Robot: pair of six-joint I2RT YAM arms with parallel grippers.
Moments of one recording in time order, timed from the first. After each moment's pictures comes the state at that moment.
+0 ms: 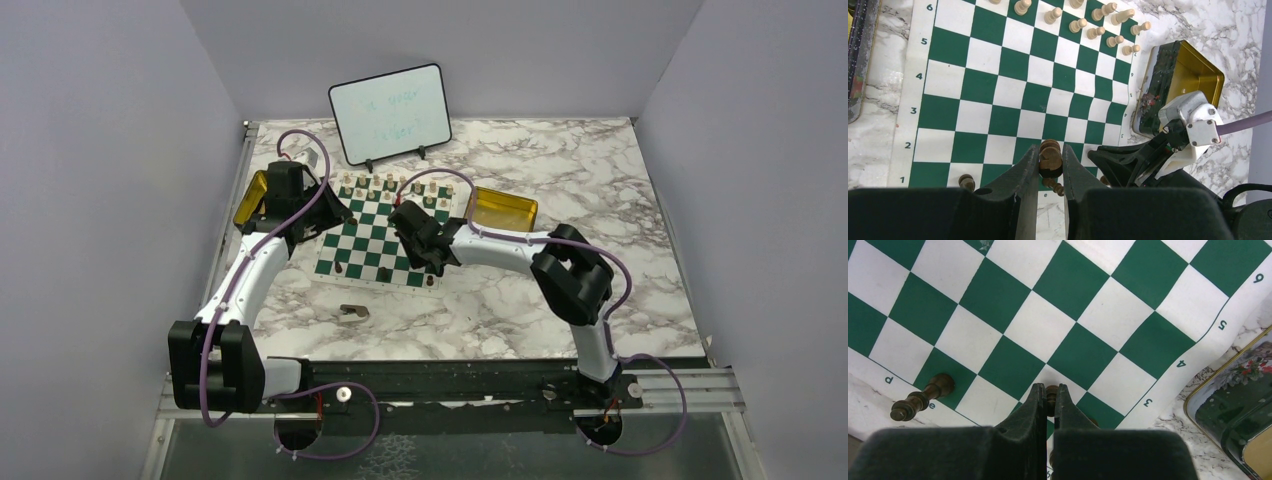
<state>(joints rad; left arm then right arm) -0.08 1.27 0.95 -0.34 0.31 -0.45 0.94 2.03 1.43 -0.36 0.27 0.37</state>
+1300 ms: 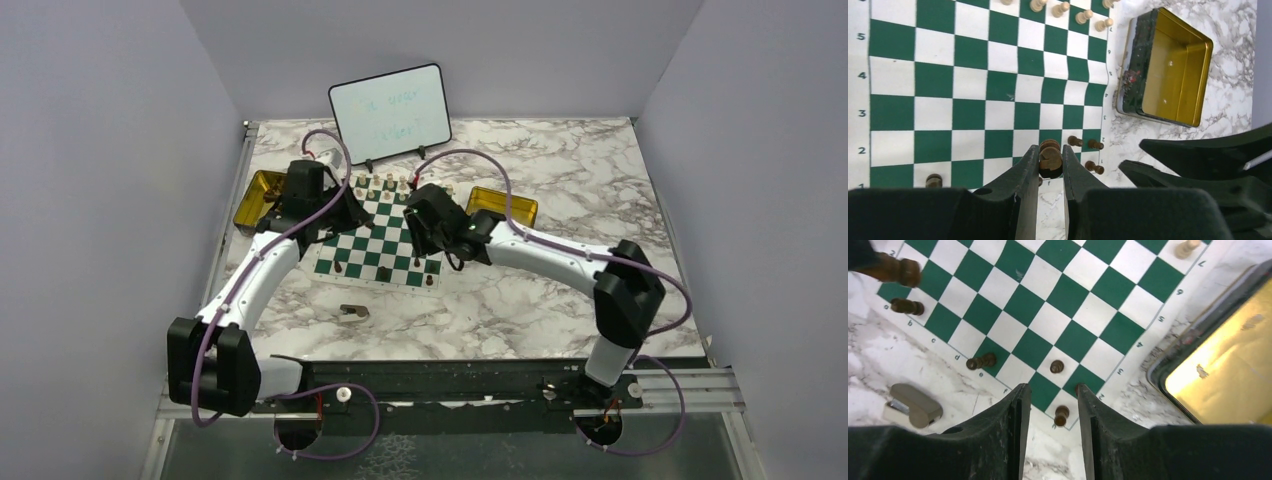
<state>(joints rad) -0.18 1.28 0.96 -0.35 0.31 -0.44 0.94 1.81 1.40 -0.40 0.28 0.39</state>
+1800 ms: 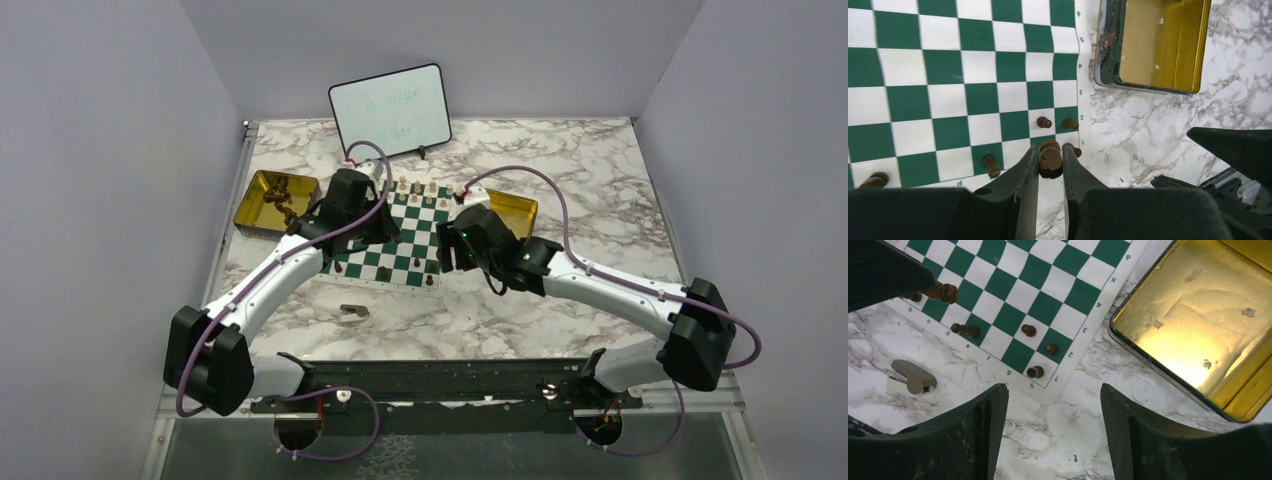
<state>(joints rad) -0.43 1.28 0.98 -0.39 0.17 -0.48 0.94 1.42 1.07 -0.33 0.35 0.45</state>
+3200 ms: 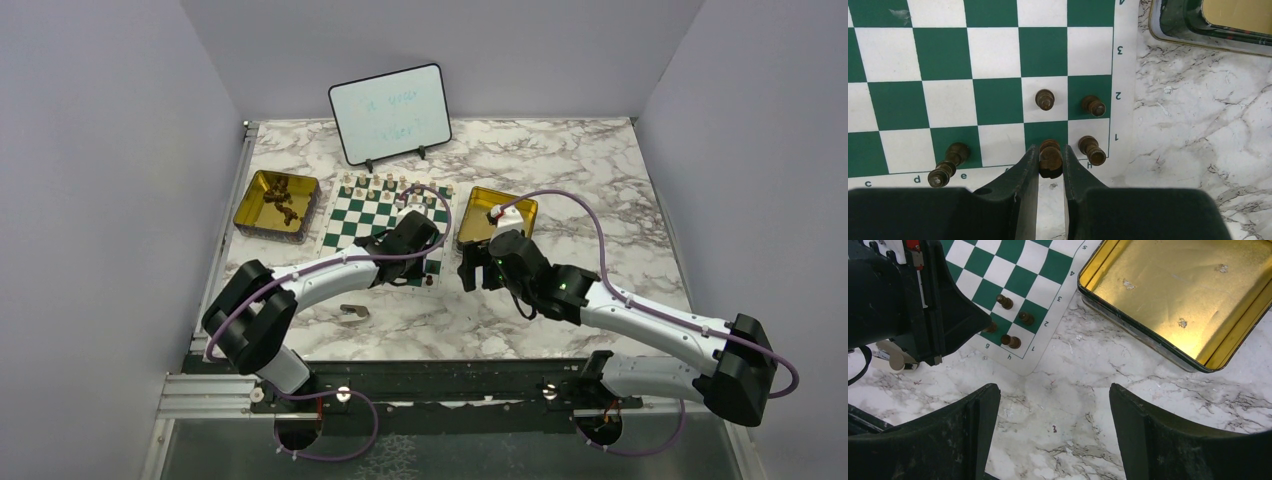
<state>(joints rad) -0.79 1.54 0.92 -0.33 -0.24 -0.58 0.94 1.12 0.77 -0.29 0.38 0.49</state>
